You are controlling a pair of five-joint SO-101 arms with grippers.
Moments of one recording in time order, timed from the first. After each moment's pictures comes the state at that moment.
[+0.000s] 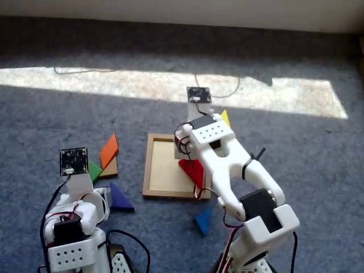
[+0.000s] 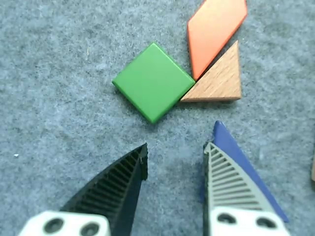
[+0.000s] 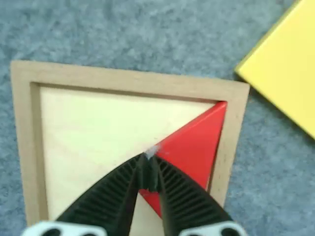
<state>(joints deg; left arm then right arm) -18.5 -101.4 96.0 74.4 1.8 -30.8 7.4 21.6 57.1 -19.2</state>
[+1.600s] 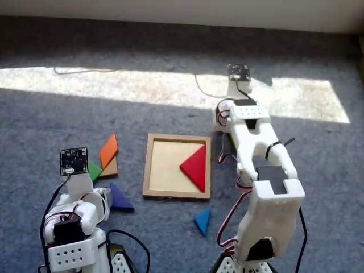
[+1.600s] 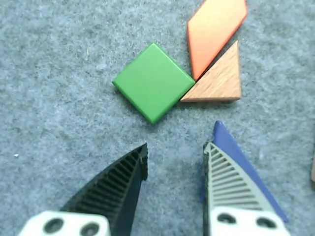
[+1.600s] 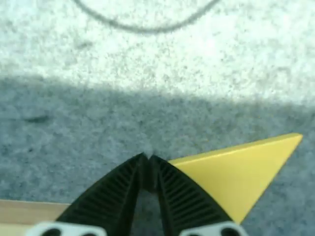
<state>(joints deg) -18.5 -101.4 96.0 74.4 1.8 -10.0 22.0 7.6 45.8 -1.5</state>
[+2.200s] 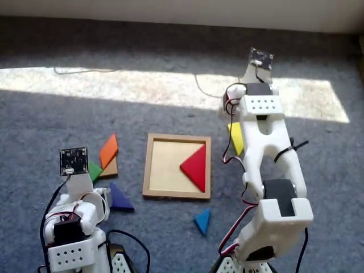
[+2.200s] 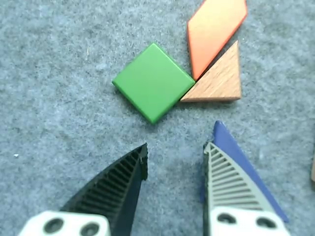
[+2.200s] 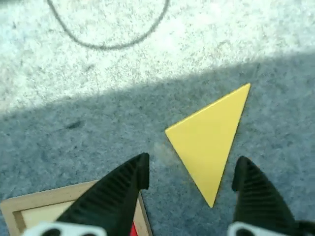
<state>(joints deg) -18.5 -101.4 96.0 74.4 1.8 -9.1 11.1 0.4 64.6 -17.5</state>
